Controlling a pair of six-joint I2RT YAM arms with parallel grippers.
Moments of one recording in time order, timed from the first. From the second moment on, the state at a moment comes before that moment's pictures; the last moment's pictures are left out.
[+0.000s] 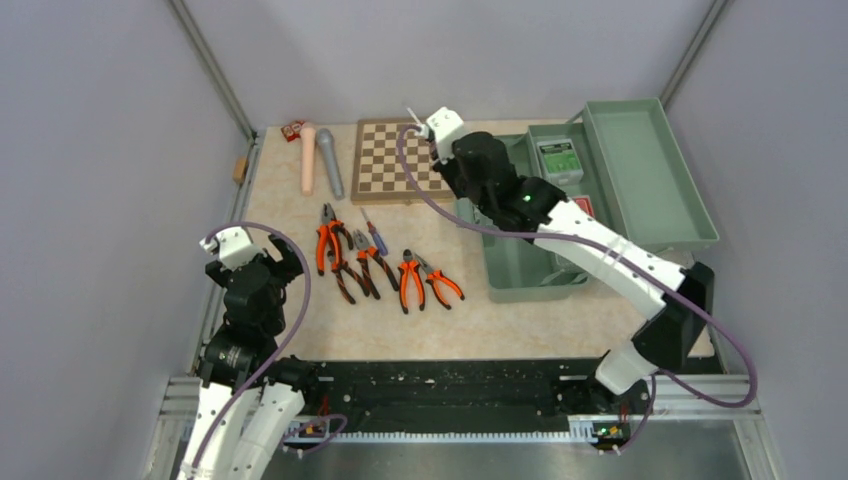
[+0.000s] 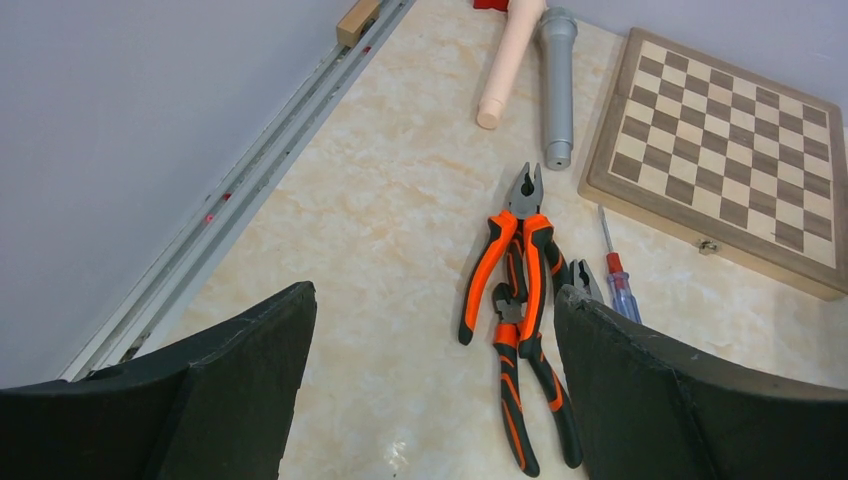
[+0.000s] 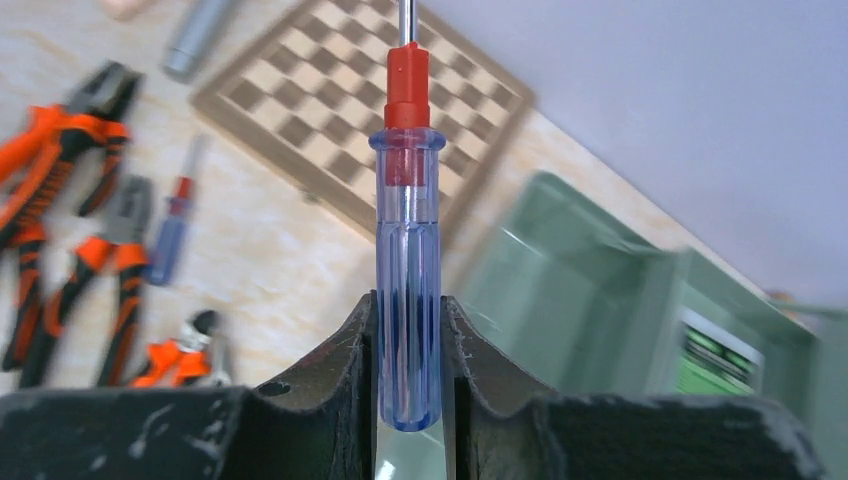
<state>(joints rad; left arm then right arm) -0.23 0.40 0.69 -0.54 -0.59 -0.31 0.87 1.61 1.59 -0.36 0.36 -0.18</state>
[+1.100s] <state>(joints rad) -0.23 0.38 0.69 -0.54 -0.58 -0.31 0.03 1.27 1.25 -0.52 0.39 -0.02</state>
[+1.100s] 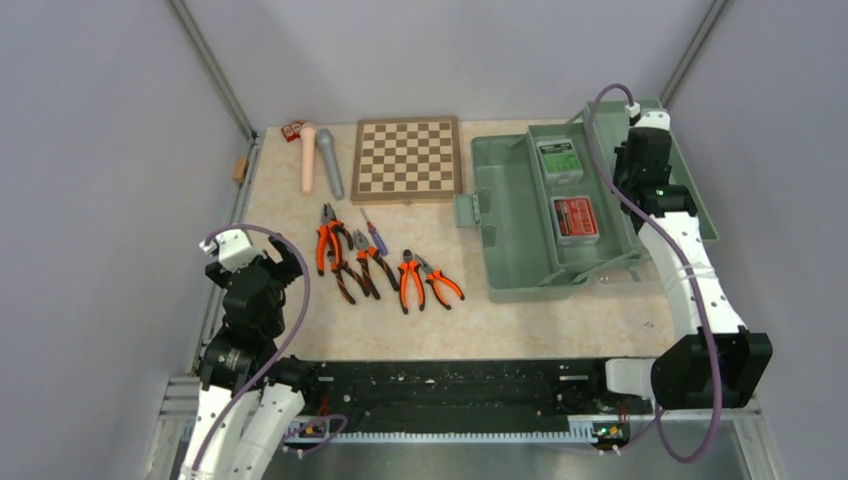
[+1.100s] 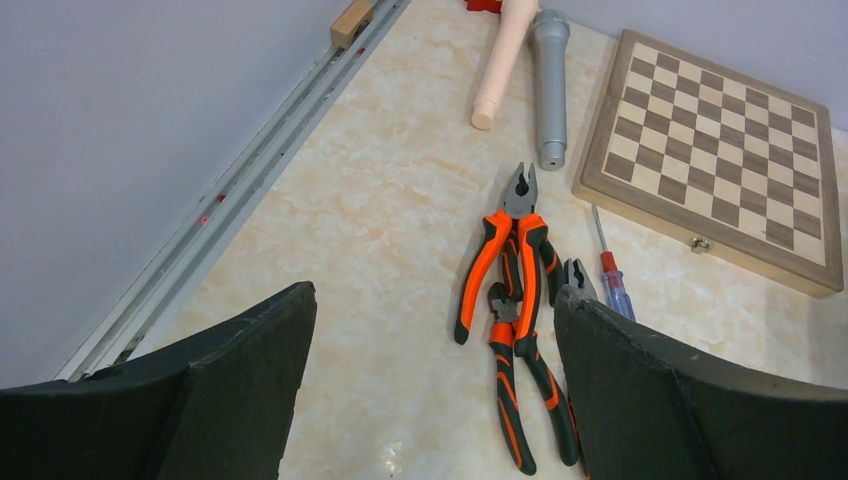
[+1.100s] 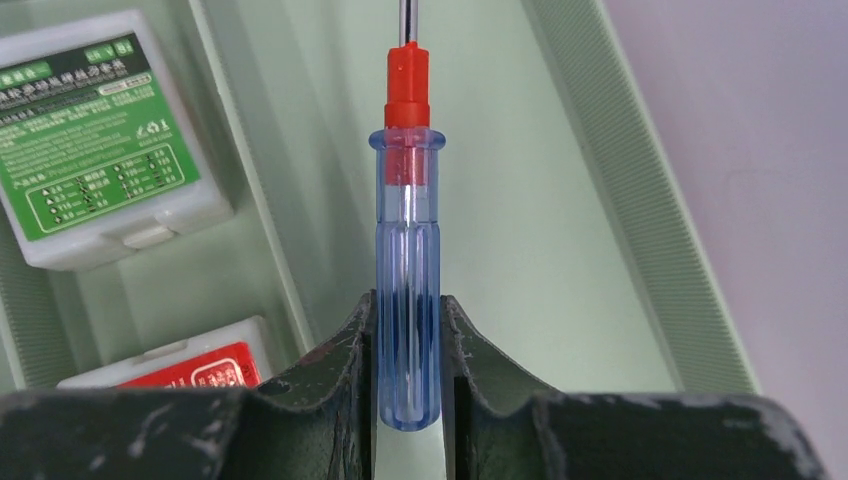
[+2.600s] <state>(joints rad) -0.23 0.38 0.68 -0.54 -0.58 -0.31 0.86 1.75 1.35 -0.07 0.23 0.18</state>
